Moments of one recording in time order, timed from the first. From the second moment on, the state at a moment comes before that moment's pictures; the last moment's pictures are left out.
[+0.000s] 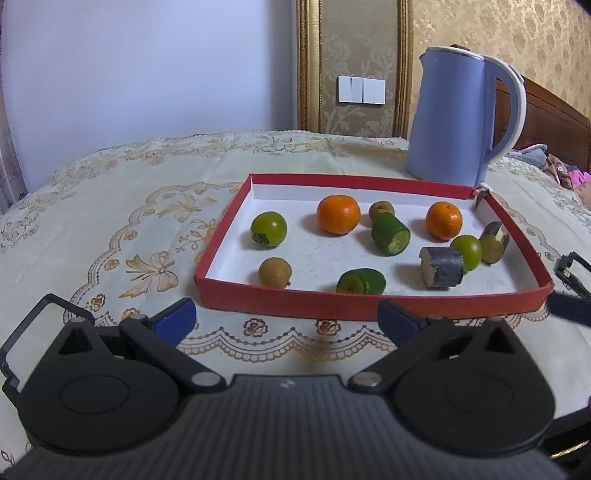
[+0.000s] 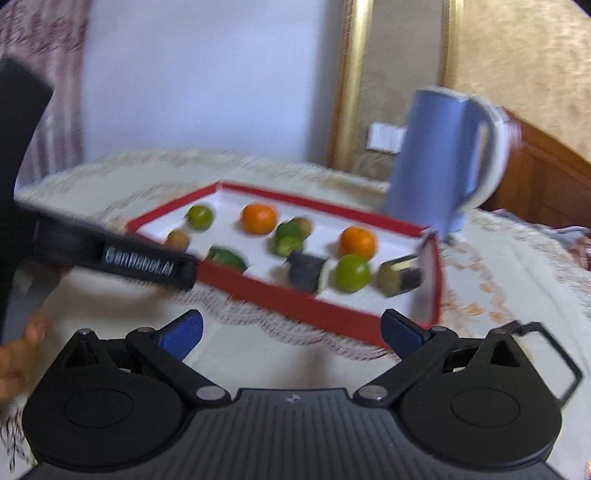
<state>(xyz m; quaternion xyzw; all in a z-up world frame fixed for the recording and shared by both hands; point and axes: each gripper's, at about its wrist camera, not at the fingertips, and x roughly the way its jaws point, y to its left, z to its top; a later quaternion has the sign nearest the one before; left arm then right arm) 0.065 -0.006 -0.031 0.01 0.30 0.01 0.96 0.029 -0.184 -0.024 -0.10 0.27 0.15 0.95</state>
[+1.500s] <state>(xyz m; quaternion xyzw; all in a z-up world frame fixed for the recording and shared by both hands) 0.079 -0.013 -0.038 0.02 0.31 0.01 0.95 0.061 -0.200 -0.045 -0.03 0.34 0.07 0.94</state>
